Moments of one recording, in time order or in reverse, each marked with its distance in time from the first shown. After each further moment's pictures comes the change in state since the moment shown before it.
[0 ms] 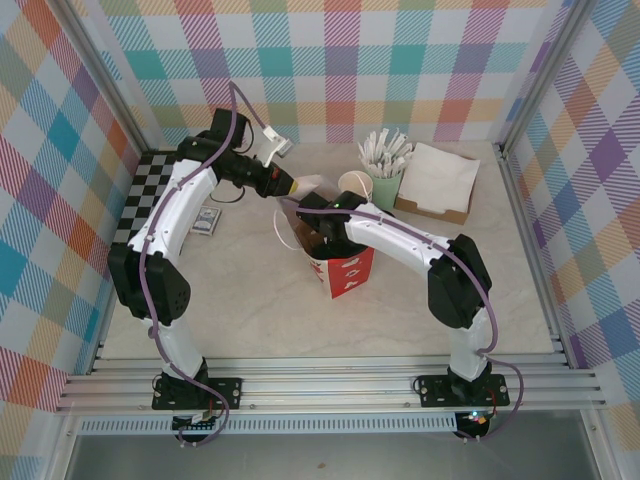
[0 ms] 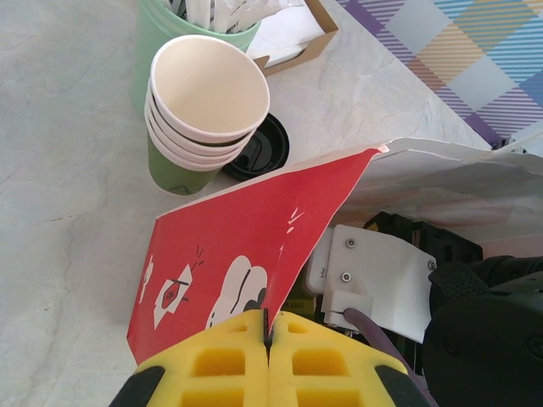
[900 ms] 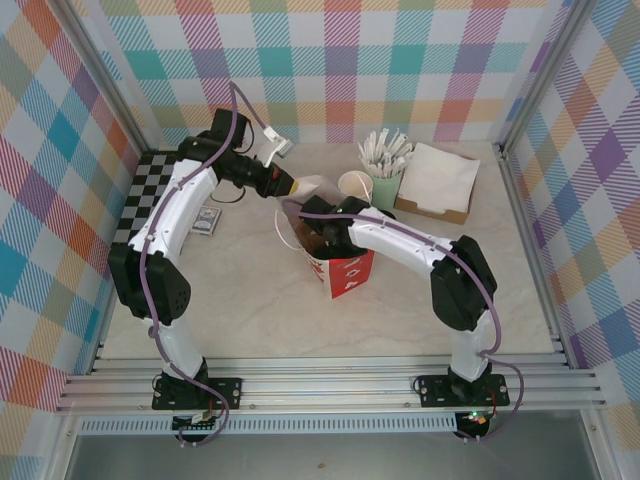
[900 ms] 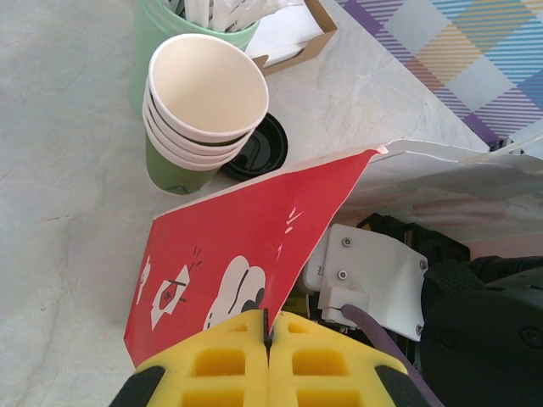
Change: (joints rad) left arm 0.000 0.002 0.000 0.000 0.003 -0.004; right arm -0.003 -0.034 -0.086 0.094 0.008 0.000
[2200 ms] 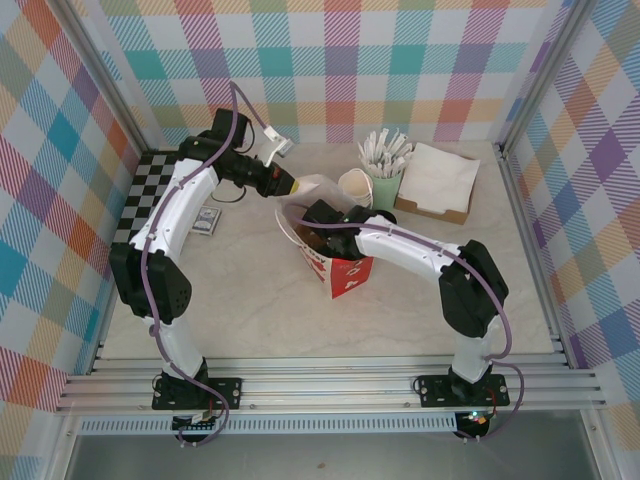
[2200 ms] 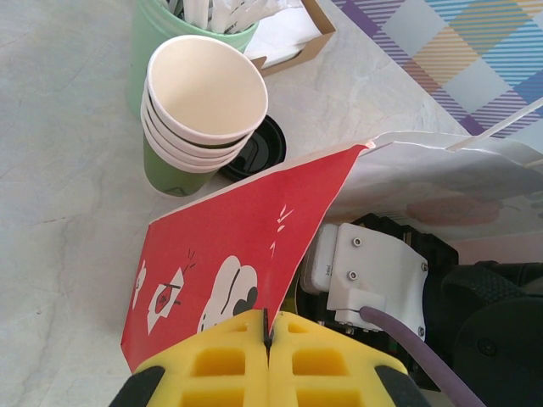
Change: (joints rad) left arm 0.000 0.010 0.006 0.001 0.010 -0.003; right arm 0.000 -0.068 -0.132 0.181 0.048 -0.001
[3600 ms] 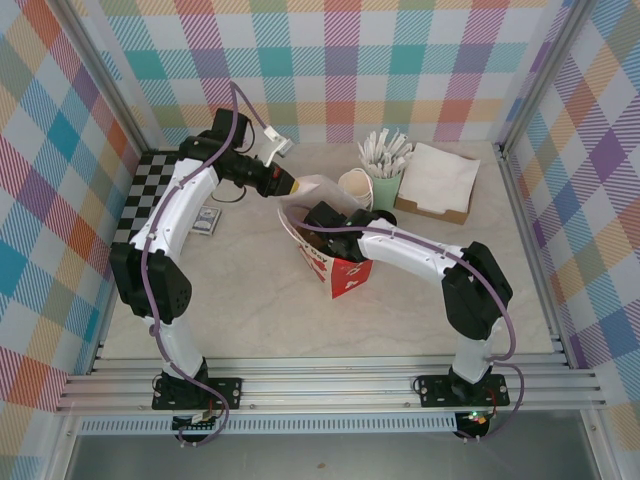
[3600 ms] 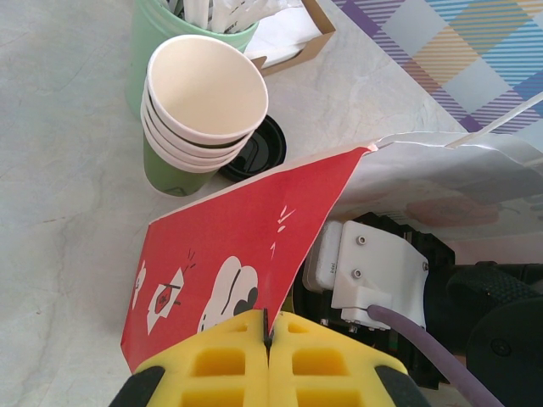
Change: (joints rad) left arm 0.000 0.001 0.001 0.000 0.000 0.000; right arm 0.002 -0.026 -0.047 0.063 0.018 0.001
